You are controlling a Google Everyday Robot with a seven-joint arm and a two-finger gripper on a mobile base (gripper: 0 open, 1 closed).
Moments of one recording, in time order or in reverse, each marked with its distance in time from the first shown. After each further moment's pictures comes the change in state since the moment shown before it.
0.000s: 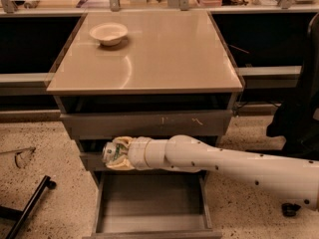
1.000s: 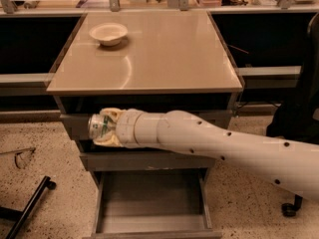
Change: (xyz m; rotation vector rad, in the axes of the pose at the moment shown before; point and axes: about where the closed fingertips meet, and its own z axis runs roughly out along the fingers) arm -0.117 -0.035 -0.048 0.103 0.016 -0.194
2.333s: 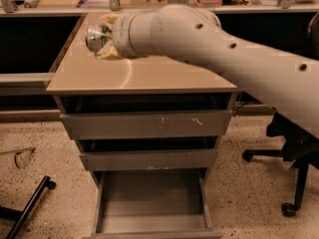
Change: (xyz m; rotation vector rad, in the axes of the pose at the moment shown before) arm -0.108 -0.202 -0.046 0.198 0.090 -0.319
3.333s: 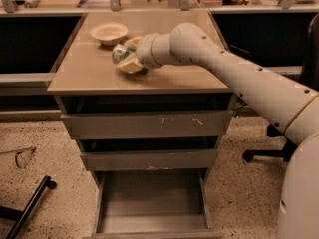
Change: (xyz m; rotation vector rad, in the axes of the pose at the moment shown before) arm 0.137 0.013 0.079 -0.107 -0.004 0.396
